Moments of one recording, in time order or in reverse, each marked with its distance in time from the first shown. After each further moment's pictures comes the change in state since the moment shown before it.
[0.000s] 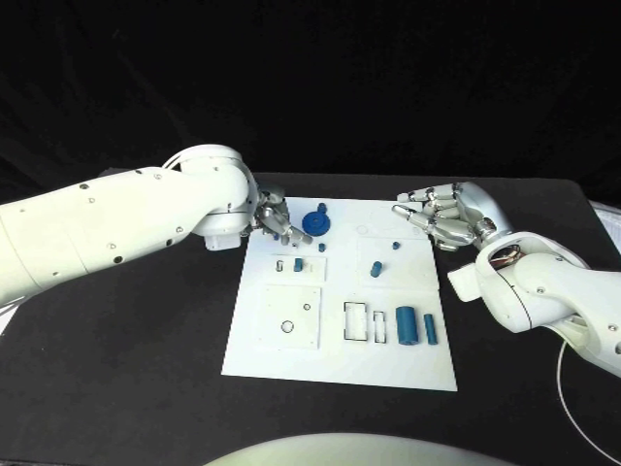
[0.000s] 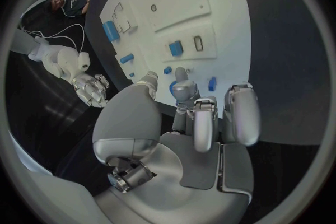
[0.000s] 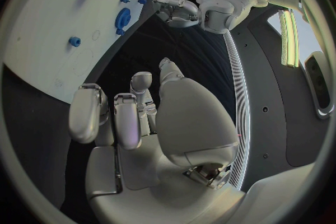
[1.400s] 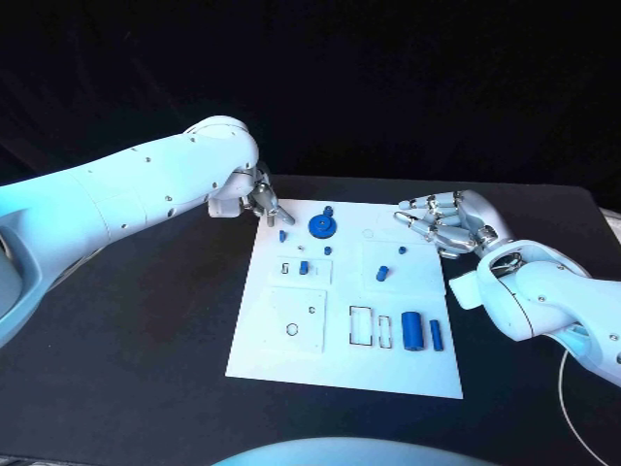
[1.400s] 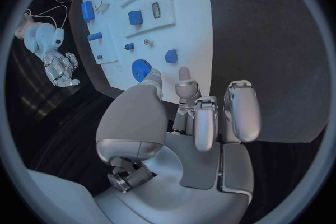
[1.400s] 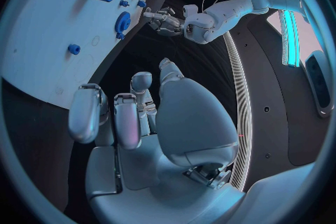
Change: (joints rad) left arm 0.045 0.201 -0.029 -0.459 0.043 0.169 0.010; left_hand 0.094 0.053 -0.109 0.004 0.000 0.006 0.019 -0.077 -0.095 -0.020 0.017 -0.011 -0.022 -0.002 0.024 0.000 0.001 0.000 -0.010 0.017 -0.015 0.000; right arm -0.003 0.023 -0.002 -0.013 0.002 0.010 -0.002; right_hand -0.002 0.002 0.000 0.000 0.008 0.000 0.000 0.000 0.000 0.000 0.000 0.004 0.000 0.000 0.000 0.000 0.000 0.000 0.000 0.000 0.000 0.000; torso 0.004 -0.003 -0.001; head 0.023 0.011
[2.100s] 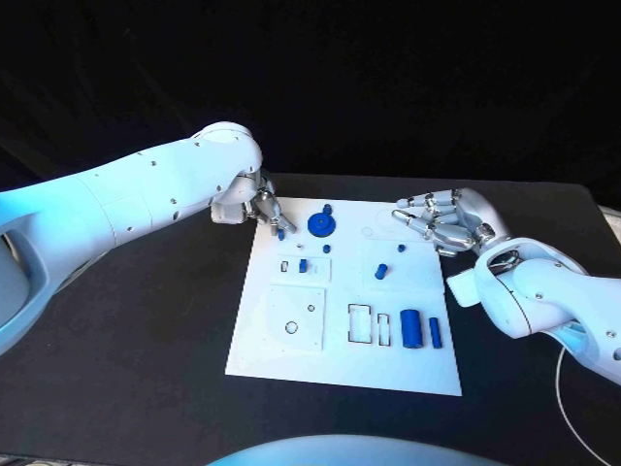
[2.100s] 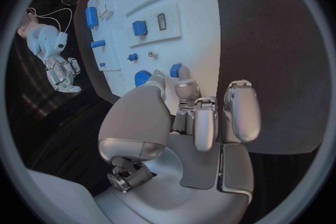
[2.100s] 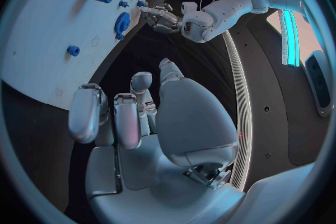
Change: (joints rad) left arm -0.016 0.017 -0.007 -0.010 0.037 0.041 0.000; left_hand 0.041 0.041 -0.007 -0.004 0.000 0.011 -0.004 0.000 -0.010 0.003 -0.004 0.004 0.000 0.000 0.000 0.000 0.000 0.000 0.004 -0.004 0.000 0.000; right arm 0.000 0.003 0.000 -0.001 0.000 0.001 0.000; right_hand 0.000 0.000 0.000 0.000 0.000 0.000 0.000 0.000 0.000 0.000 0.000 0.000 0.000 0.000 0.000 0.000 0.000 0.000 0.000 0.000 0.000 0.000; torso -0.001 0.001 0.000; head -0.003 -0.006
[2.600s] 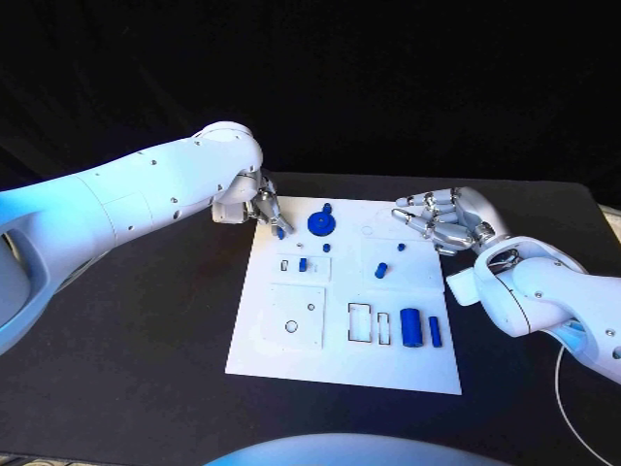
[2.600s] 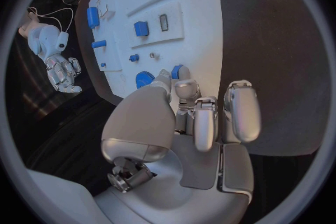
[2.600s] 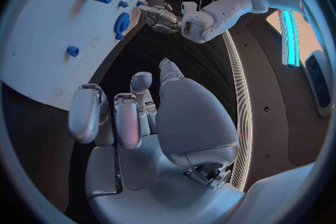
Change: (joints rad) left arm -0.001 0.003 0.000 -0.001 0.009 0.001 0.000; left_hand 0.087 0.050 0.030 -0.030 0.000 0.000 0.000 0.000 -0.008 0.000 0.000 0.000 -0.004 0.000 0.000 0.000 0.000 0.000 0.004 -0.004 0.000 0.000; right arm 0.000 0.001 0.000 0.000 0.000 0.001 0.000; right_hand 0.000 0.000 0.000 0.000 0.000 0.000 0.000 0.000 0.000 0.000 0.000 0.000 0.000 0.000 0.000 0.000 0.000 0.000 0.000 0.000 0.000 0.000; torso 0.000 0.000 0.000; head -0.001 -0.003
